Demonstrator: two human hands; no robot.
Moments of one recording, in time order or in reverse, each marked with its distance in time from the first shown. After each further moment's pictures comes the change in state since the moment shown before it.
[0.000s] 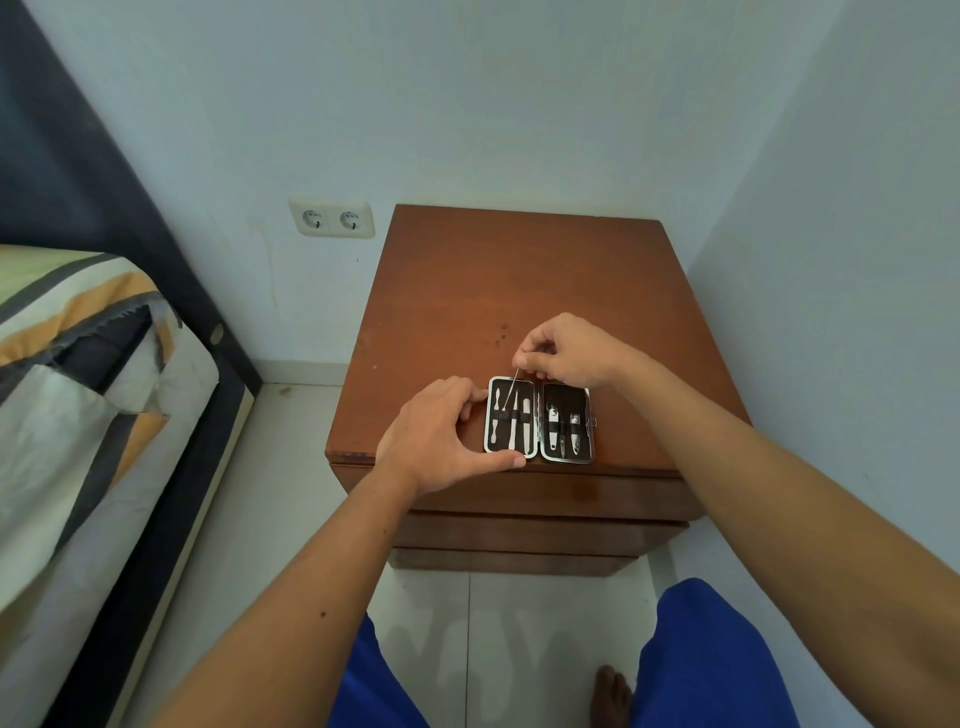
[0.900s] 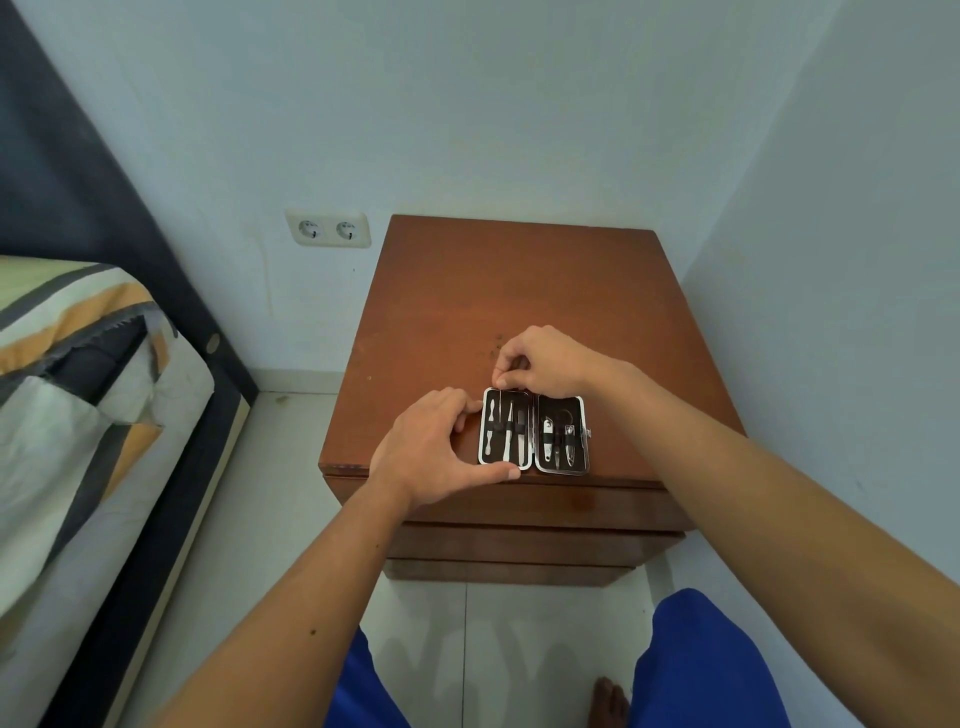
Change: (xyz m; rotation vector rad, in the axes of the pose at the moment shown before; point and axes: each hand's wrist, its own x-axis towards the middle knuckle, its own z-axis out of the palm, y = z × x) left_hand 0.001 -0.001 0.000 0.018 0.002 0.002; right_hand 0.015 -0.014 0.005 -0.184 -0.061 -0.134
